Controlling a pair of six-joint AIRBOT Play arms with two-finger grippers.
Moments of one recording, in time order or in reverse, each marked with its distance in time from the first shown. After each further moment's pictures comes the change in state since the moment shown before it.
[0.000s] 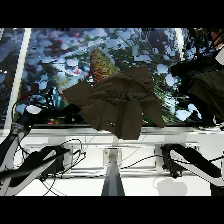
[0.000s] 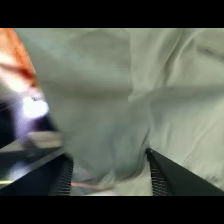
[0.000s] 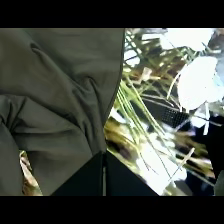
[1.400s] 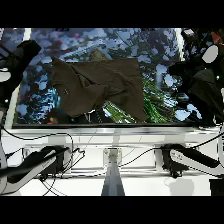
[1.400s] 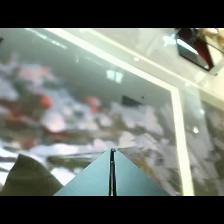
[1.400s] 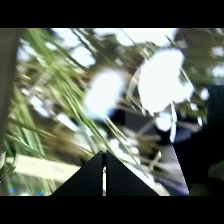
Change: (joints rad) left arm 0.048 -0.013 0.573 -0.203 0.541 0.249; right arm -0.102 -0.149 -0.067 -0.075 -0.145 -0.035
